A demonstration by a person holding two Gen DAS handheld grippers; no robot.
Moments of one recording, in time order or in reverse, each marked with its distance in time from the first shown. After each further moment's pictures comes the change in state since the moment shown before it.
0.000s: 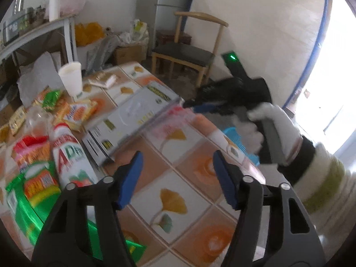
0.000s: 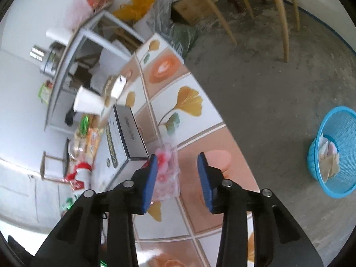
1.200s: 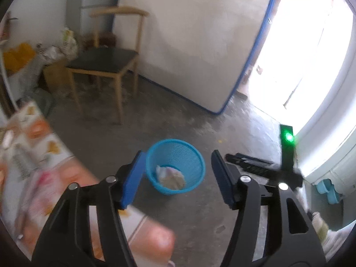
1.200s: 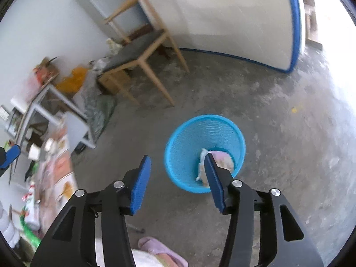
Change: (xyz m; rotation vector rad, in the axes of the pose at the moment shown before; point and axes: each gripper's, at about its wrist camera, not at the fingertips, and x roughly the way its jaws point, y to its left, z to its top) left arm 0.103 -0.192 0.092 0.206 0.021 -0.273; right arm -0.229 -0.236 -0.143 0.224 -0.467 -0.310
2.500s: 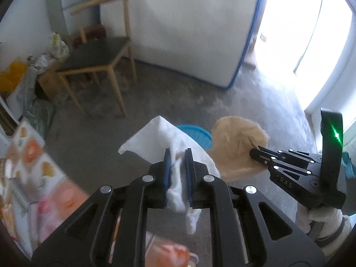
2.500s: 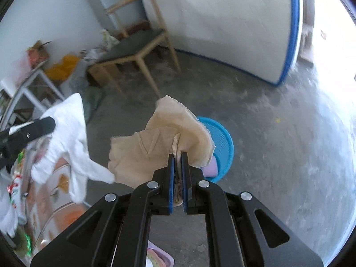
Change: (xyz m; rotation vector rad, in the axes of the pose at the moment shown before) left arm 0.107 -0.033 0.029 0.163 0.210 0.054; right arm 0.005 0.030 0.007 -0.056 0.019 -0.175
